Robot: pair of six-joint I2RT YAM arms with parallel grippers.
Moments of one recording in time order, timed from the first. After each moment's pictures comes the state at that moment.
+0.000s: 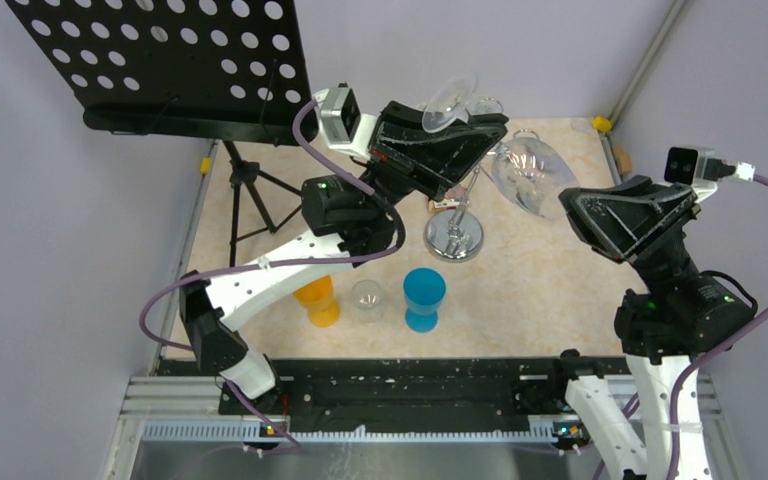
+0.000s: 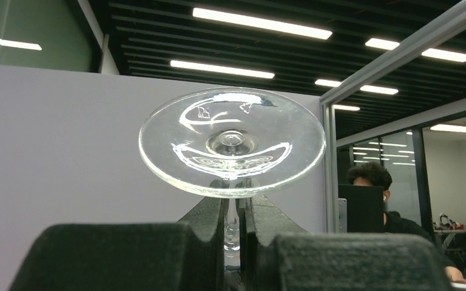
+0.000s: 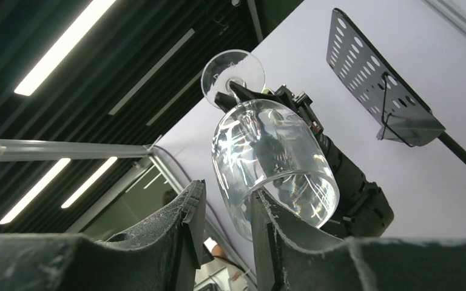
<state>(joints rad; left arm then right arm) -1.03 1.60 1.64 1.16 0.35 -0.73 0.05 0.60 0.97 0.65 -0.65 1.81</state>
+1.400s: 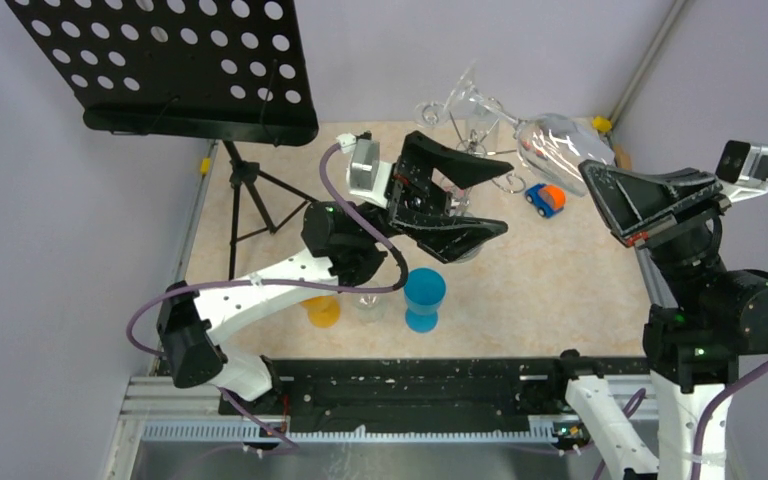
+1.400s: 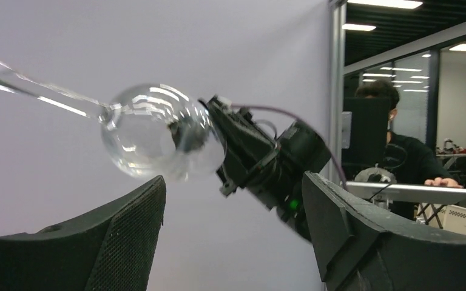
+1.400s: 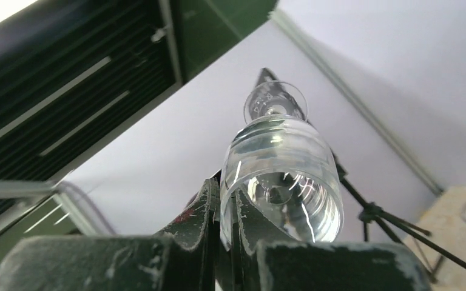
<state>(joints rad) -1.04 1.50 1.38 1.19 0.50 -0.60 0.05 0.61 1.20 0.25 -0.55 1.44</state>
